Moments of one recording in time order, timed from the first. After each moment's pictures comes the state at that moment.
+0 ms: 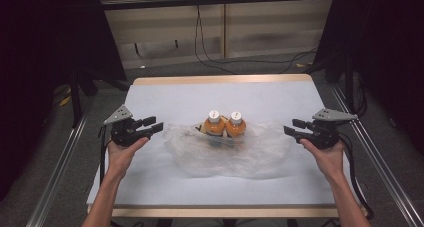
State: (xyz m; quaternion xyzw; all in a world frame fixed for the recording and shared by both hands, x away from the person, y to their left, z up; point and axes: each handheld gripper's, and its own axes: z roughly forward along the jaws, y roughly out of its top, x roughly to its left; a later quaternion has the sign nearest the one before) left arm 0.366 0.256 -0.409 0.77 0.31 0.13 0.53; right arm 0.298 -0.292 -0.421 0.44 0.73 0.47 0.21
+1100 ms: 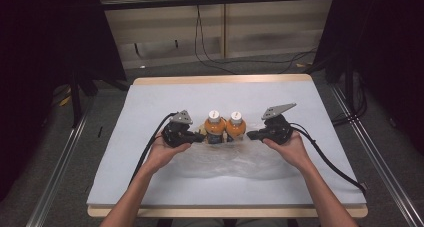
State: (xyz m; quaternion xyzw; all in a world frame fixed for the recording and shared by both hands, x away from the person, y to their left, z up) left arm 0.380 0.134 -0.438 0.90 0.19 0.03 0.39; right arm 0.346 -0.197 -0.436 0.32 0.85 0.42 0.08
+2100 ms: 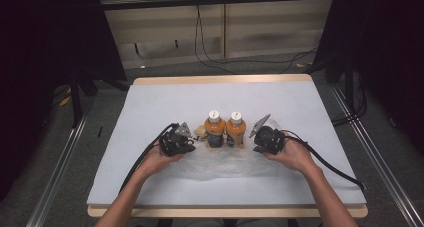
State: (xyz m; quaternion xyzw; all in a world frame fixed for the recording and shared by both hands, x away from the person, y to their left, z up) left arm 0.371 0.147 -0.465 0.94 0.17 0.07 0.28; right arm 0.337 -0.173 -0.456 0.28 0.94 0.18 0.09
